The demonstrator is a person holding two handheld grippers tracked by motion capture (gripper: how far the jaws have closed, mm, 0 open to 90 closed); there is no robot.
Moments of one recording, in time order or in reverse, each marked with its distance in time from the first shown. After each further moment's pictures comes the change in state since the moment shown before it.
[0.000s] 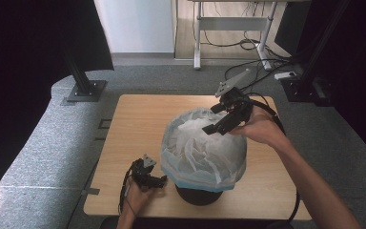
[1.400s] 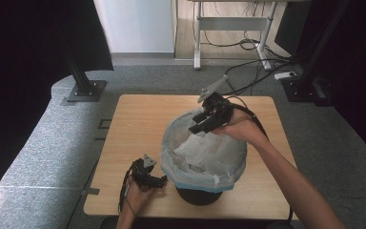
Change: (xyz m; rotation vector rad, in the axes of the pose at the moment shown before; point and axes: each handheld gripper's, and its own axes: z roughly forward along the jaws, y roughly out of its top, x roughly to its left) left arm 0.000 0.000 0.000 0.000 -0.007 0.006; right arm -0.009 0.006 0.049 0.033 0.042 -0.022
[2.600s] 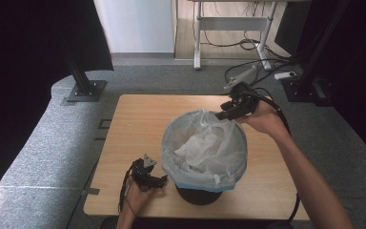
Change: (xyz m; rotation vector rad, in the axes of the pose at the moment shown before) left arm 0.000 0.000 0.000 0.001 -0.001 0.002; right arm -0.039 -0.036 -0.045 0.045 -0.209 0.121
